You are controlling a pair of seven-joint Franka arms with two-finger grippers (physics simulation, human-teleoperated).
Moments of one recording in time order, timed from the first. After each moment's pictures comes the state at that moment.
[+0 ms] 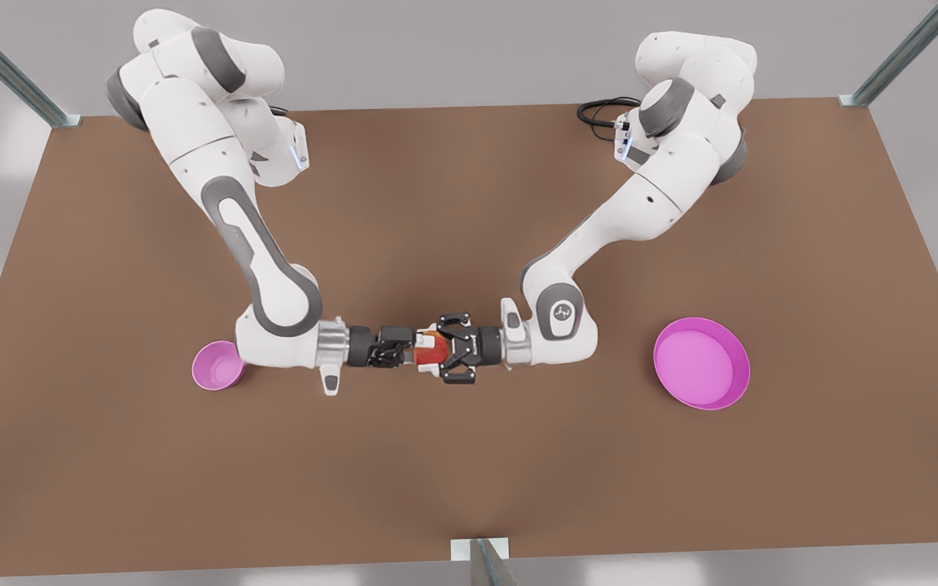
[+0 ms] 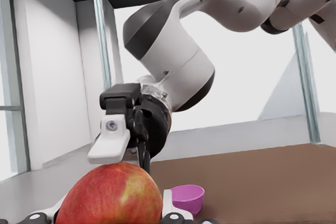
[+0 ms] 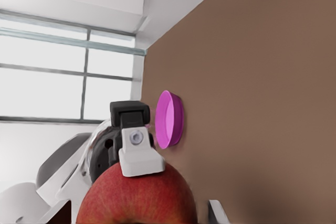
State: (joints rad) left arm -0.21 1.01 -0.61 -1.27 -1.62 2.31 2.54; right arm 0.12 0.60 0.32 -1.66 1.37 2.19 -0.66
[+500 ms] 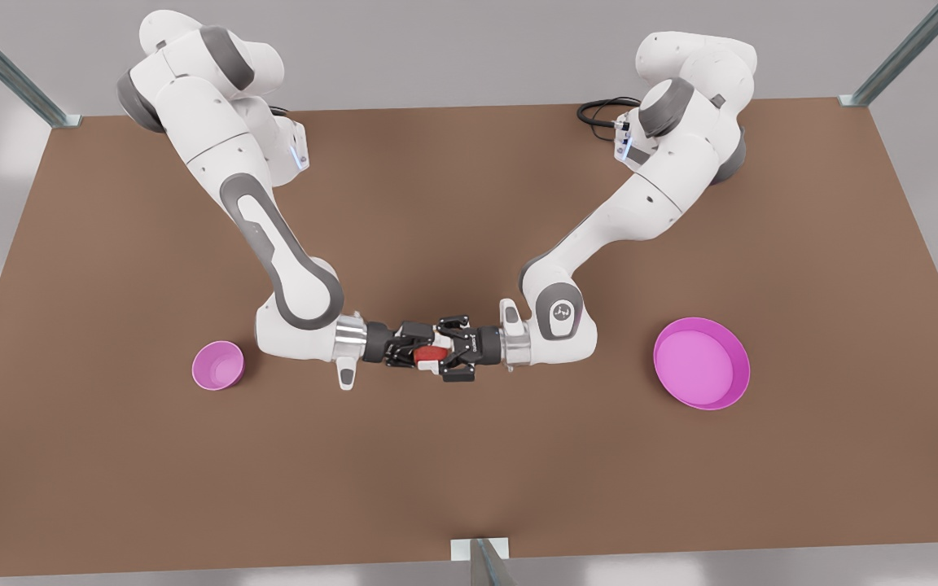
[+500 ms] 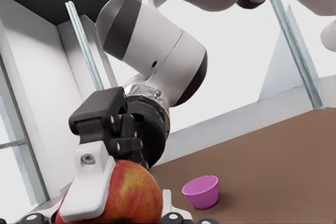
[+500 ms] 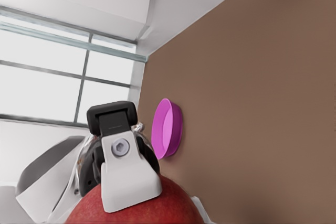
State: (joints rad) left arm -0.21 1.01 -0.61 -1.27 -1.63 2.31 2.75; right arm 0.18 0.61 0.33 -1.65 1.44 2.28 -0.75
